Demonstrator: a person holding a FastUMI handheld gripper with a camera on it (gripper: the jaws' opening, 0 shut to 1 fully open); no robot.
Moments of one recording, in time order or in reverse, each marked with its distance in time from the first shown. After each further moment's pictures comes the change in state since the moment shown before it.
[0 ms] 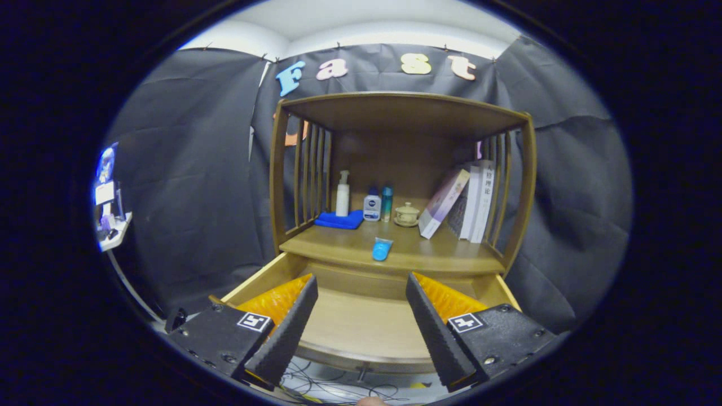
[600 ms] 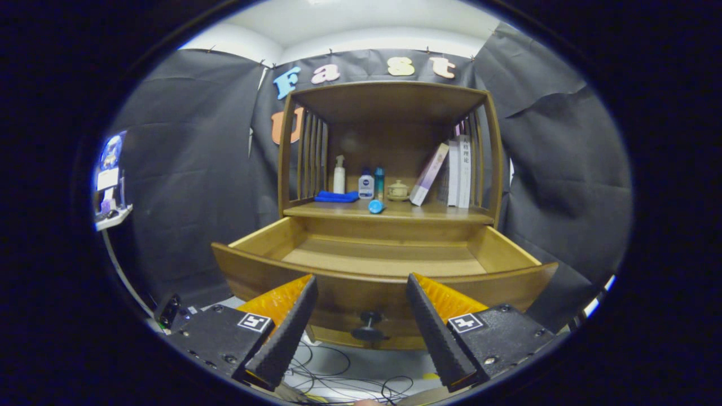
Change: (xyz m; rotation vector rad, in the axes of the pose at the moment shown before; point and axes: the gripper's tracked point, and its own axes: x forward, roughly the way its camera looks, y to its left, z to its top) arm -0.035 -0.011 -0.128 0.001 -0.023 -0.056
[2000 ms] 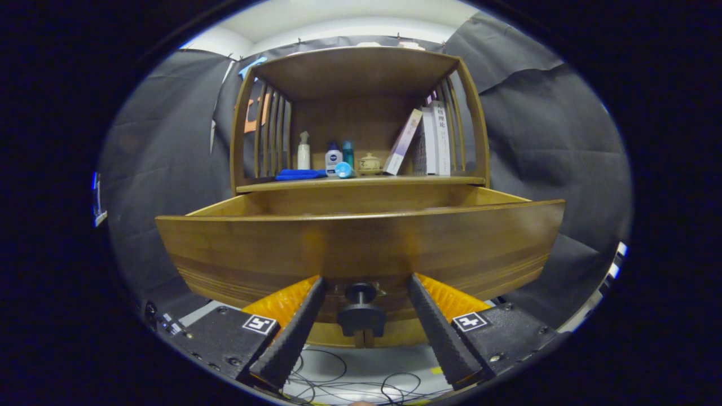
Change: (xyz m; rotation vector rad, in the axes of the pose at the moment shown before) arm 0.085 -0.026 -0.036 0.089 0.024 -0.134
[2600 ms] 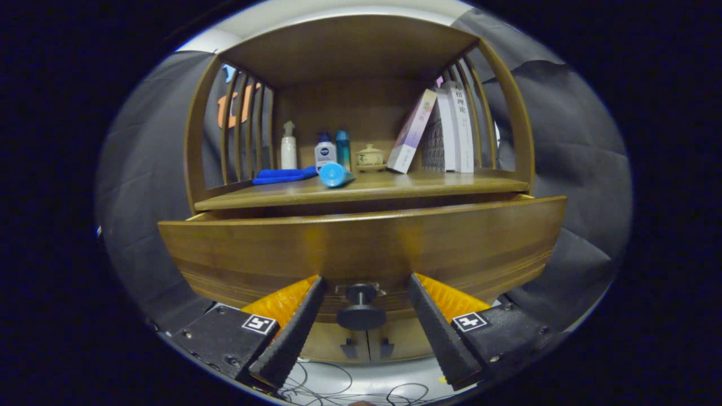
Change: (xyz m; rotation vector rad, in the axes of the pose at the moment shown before) arm 0.127 0.005 0.044 0.039 0.069 -0.002
